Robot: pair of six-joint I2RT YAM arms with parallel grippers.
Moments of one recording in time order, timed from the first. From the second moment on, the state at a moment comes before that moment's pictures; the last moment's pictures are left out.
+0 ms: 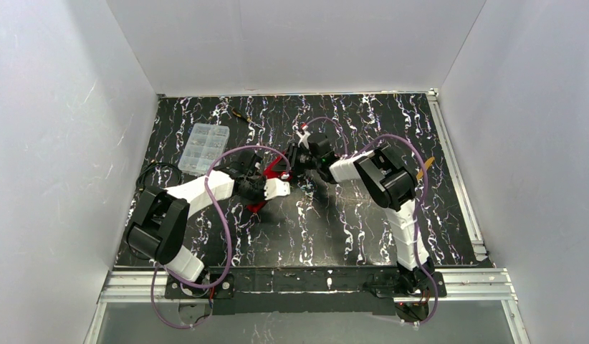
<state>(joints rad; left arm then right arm) -0.50 1.56 0.85 -0.50 0.23 0.99 0.63 2.24 1.23 0.58 -0.55 0.91</state>
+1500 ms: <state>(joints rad) -0.35 1.49 1.03 -0.74 0.24 0.71 0.71 2.15 1.18 0.50 -0.30 0.76</state>
